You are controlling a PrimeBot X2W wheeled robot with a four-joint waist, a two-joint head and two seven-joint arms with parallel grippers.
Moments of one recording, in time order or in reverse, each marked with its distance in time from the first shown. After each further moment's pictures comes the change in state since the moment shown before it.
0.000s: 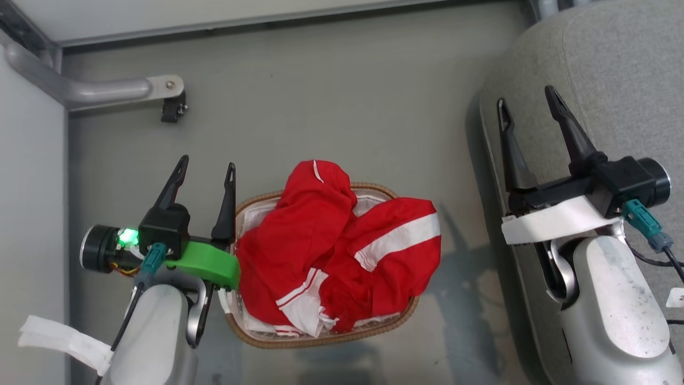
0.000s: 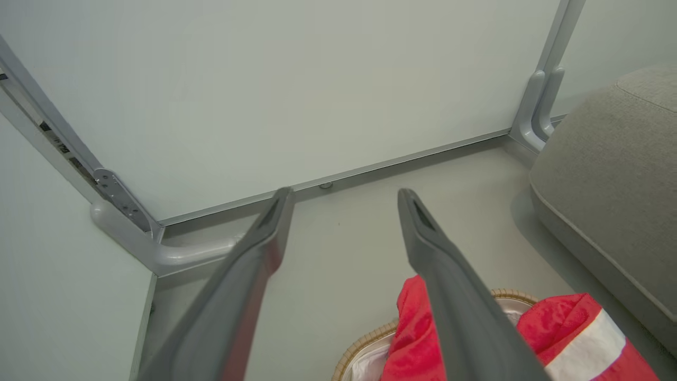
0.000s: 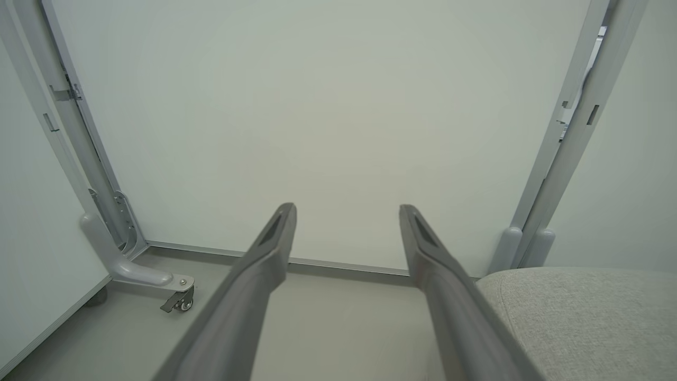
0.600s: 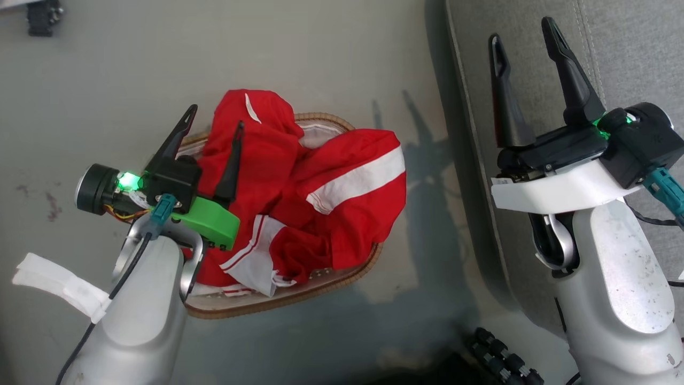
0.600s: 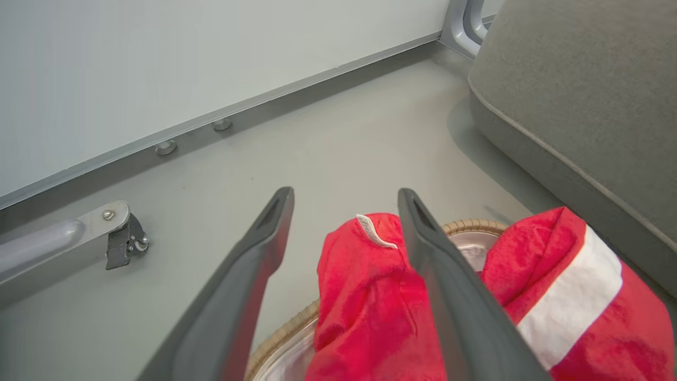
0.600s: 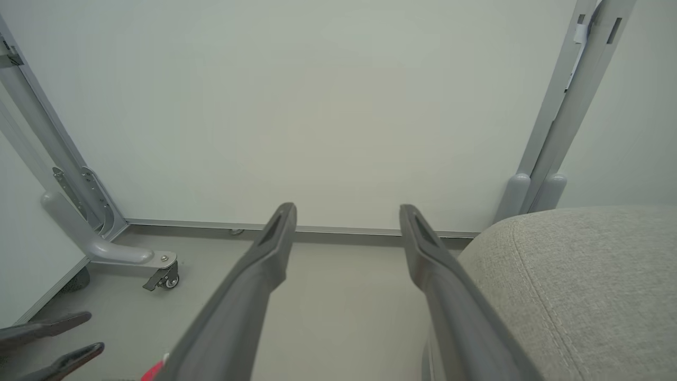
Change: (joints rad) left arm -0.193 0.076 -0.132 0.093 0.008 -0.013 0.000; right arm -0.116 -0.001 0.072 -0.112 0.105 0.000 0.000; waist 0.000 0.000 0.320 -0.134
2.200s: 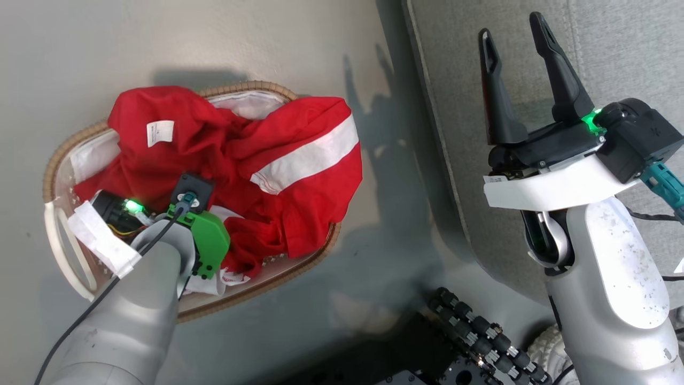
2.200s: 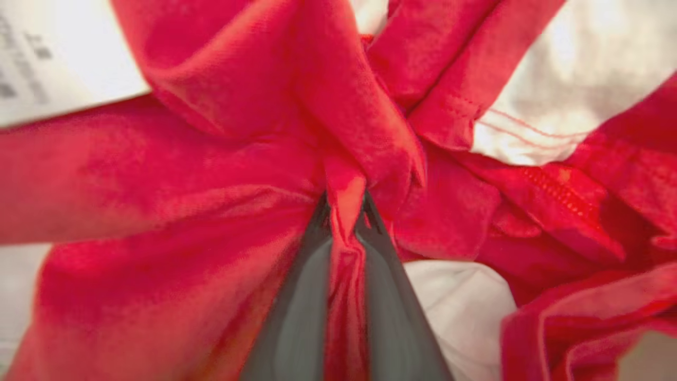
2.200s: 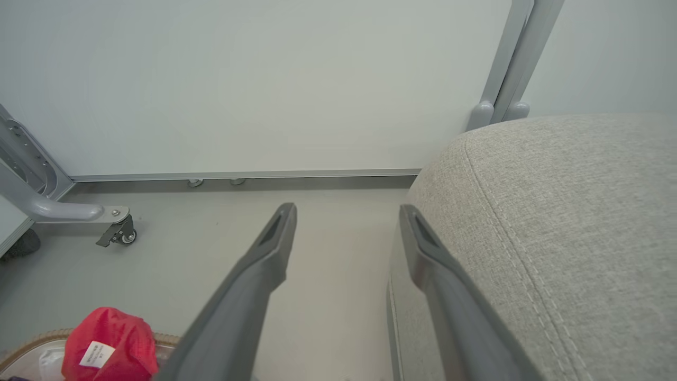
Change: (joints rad) left arm -0.264 -0.025 -0.200 0.737 0.007 0.001 0.006; right arm -0.020 0.001 0.033 0.005 0.066 0.000 0.000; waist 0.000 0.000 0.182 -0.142
